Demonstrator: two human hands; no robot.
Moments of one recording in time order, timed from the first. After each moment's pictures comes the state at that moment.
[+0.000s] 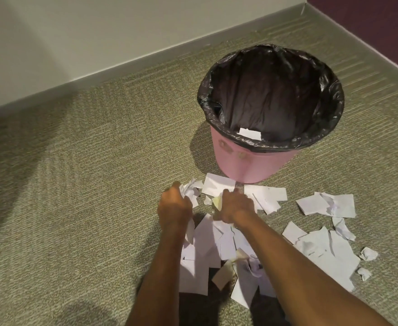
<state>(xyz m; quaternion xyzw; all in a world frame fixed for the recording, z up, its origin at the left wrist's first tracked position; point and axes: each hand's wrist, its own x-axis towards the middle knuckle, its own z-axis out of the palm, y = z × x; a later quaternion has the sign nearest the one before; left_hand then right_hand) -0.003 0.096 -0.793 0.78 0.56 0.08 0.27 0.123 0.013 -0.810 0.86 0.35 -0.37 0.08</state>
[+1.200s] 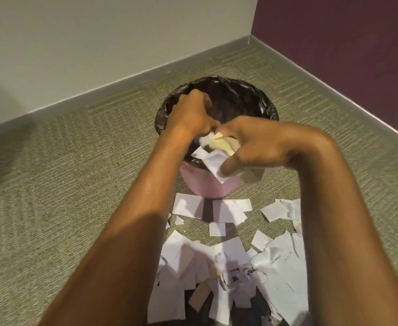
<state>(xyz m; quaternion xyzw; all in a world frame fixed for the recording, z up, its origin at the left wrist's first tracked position) 0.184 0.140 -0.607 0.90 0.29 0.08 0.30 0.215 -0.023 -0.541 0.78 0.46 -0.38 -0.19</state>
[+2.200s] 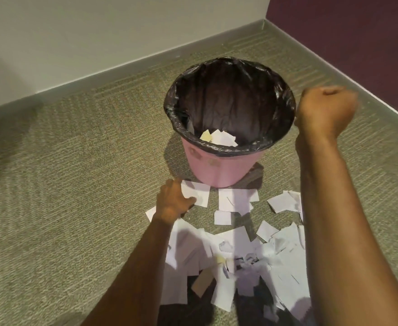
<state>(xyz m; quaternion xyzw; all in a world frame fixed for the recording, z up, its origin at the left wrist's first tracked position) 0.059 0.111 -0.817 0.84 0.43 -0.09 0.31 0.282 -0.023 -0.628 0.81 -0.08 0.06 -0.58</state>
